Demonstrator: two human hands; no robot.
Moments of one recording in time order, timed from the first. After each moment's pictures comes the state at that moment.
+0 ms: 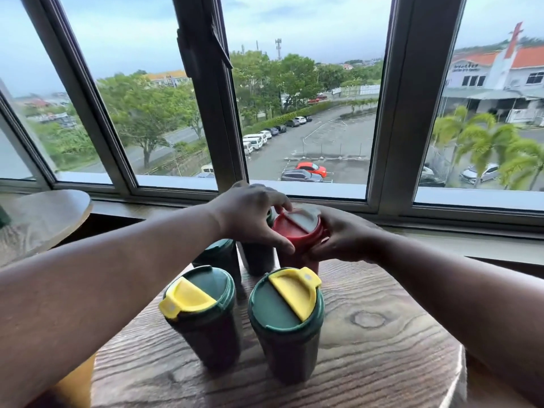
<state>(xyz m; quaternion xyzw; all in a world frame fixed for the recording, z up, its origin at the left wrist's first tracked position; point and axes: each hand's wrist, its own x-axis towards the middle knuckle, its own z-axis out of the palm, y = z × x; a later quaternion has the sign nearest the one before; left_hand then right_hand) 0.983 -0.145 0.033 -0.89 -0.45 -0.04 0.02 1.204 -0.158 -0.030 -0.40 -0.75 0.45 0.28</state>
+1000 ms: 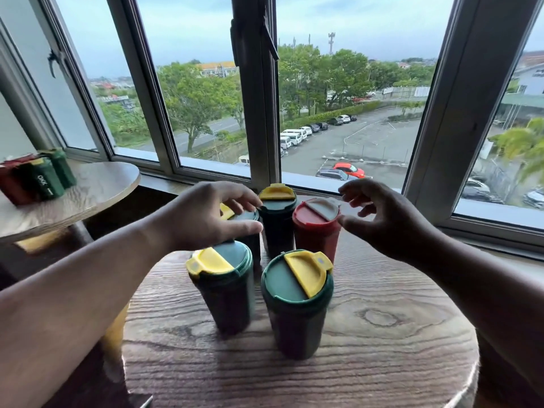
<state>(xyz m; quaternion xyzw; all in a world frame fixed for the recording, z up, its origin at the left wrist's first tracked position) 0.920 -0.248 0.038 -0.79 -0.54 -0.26 -0.10 1.217 -0.186 -0.011 -0.43 -0.79 0.19 0.39</state>
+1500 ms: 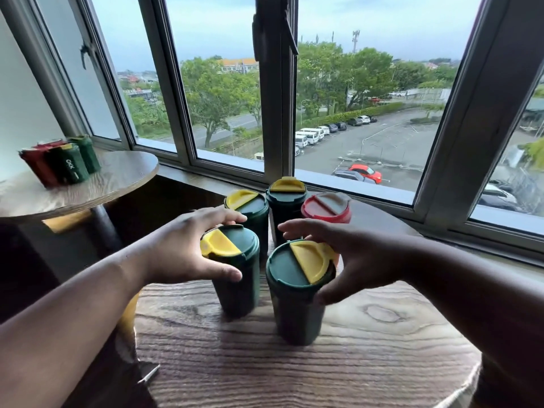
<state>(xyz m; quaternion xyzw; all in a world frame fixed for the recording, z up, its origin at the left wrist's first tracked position) 0.890 -0.299 -0.003 -0.76 -0.59 -0.23 -0.16 1.188 -0.228 0.001 -0.28 -0.93 0.23 0.07</state>
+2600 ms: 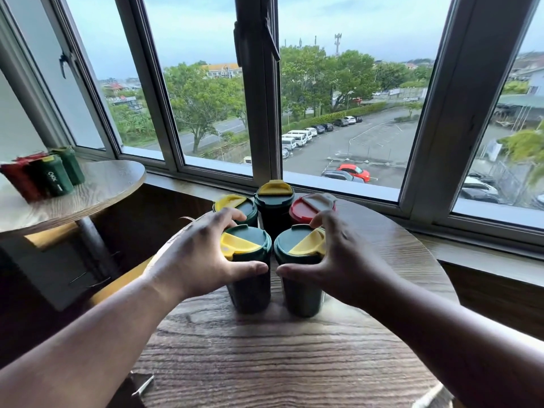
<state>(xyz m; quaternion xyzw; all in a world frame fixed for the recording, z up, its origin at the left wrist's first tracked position) 0.930 -0.292 -0.021 -0.71 -0.64 -0.29 -0.05 1.170 -0.259 -0.024 -0.50 -0.79 0.19 0.28</state>
